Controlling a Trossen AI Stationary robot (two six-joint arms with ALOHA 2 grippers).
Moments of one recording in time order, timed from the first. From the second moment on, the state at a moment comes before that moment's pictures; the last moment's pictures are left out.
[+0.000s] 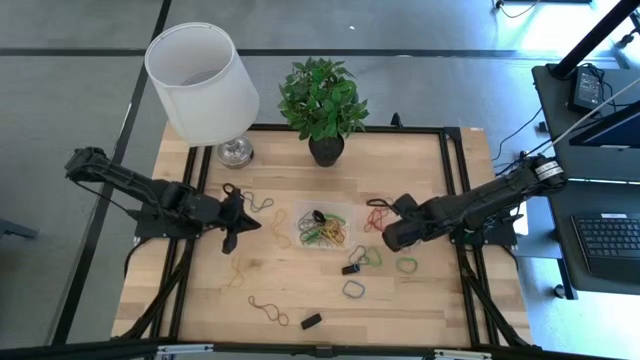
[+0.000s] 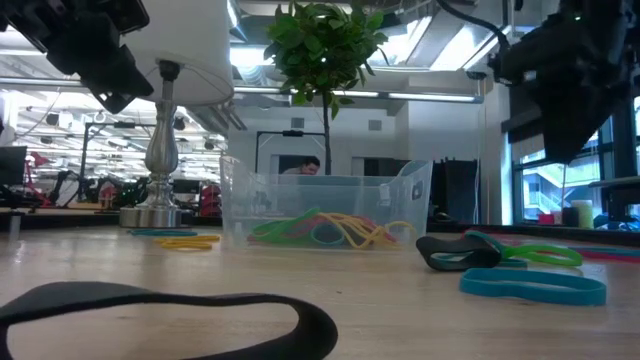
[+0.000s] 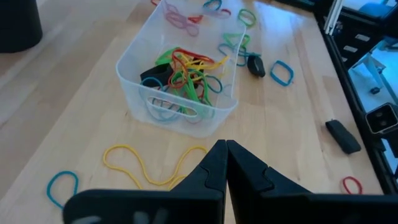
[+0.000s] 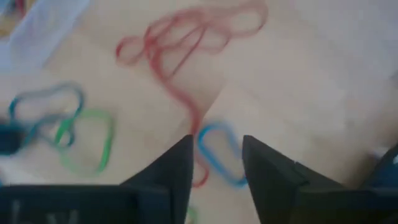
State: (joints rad) left arm -0.33 0.68 0.44 -0.32 -0.25 -0.48; right arm 0.34 1.37 0.96 -1.11 0.27 1.30
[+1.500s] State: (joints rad) left arm -0.33 0.73 0.44 -0.31 -0.24 -0.54; right arm -0.09 1.35 0.93 -1.11 0.30 0.89
